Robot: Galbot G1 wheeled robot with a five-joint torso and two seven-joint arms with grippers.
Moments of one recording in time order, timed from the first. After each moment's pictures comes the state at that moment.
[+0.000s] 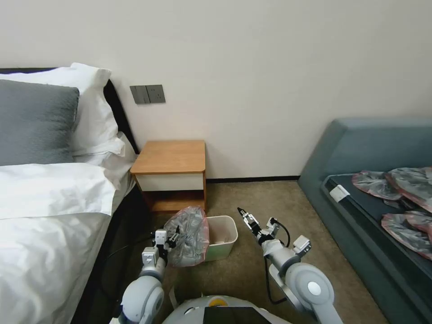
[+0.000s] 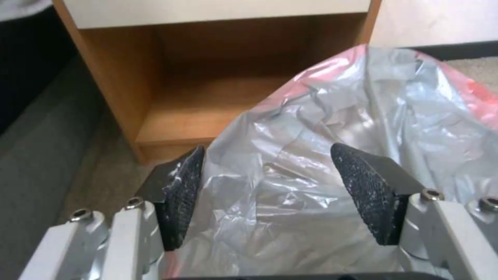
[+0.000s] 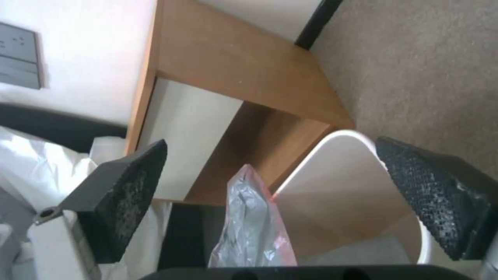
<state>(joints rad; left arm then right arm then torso) 1.65 -1.26 -0.37 -2.17 -0.28 0.36 -0.32 -1.59 1.32 0.42 2.36 1.41 -0.32 0.49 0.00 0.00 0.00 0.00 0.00</state>
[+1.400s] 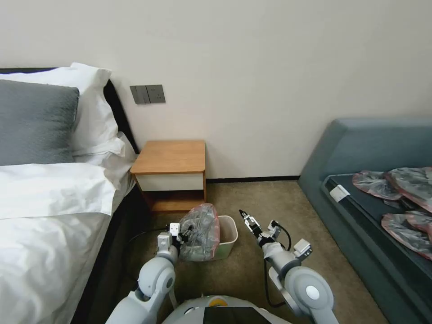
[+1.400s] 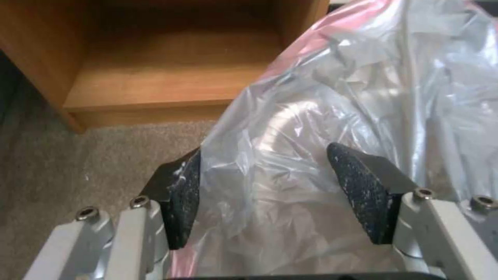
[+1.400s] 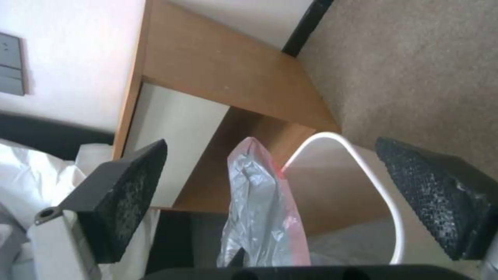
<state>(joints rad) 1.44 -1.24 -0.25 -2.11 -0.48 0.60 -0.42 -1.62 1.35 0.41 2.36 1.35 -0.31 0.48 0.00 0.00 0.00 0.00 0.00</state>
